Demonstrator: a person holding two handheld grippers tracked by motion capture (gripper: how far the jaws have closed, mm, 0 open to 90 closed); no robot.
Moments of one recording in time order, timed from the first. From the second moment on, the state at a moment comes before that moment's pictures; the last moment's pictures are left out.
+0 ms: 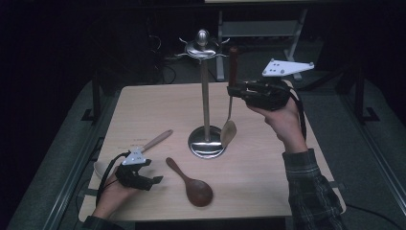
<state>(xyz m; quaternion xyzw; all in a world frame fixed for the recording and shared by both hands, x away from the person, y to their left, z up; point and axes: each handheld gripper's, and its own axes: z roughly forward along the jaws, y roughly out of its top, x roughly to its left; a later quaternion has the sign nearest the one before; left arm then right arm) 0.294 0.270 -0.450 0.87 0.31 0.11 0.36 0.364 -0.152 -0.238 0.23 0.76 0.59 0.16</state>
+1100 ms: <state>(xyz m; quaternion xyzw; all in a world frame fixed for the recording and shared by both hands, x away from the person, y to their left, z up) 0.293 0.269 -0.450 0.87 0.31 0.11 0.37 0.377 -0.131 -0.240 0.23 0.77 0.57 0.15</state>
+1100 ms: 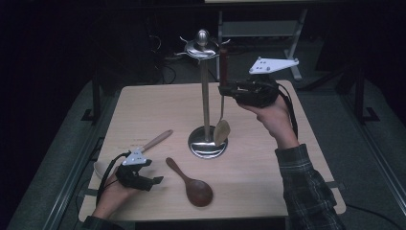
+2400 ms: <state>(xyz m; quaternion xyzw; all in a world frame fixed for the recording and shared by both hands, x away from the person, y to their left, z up) 0.292 0.264 -0.405 0.87 0.34 0.05 0.37 0.329 -0.197 -0.362 0.31 0.79 0.51 0.13</state>
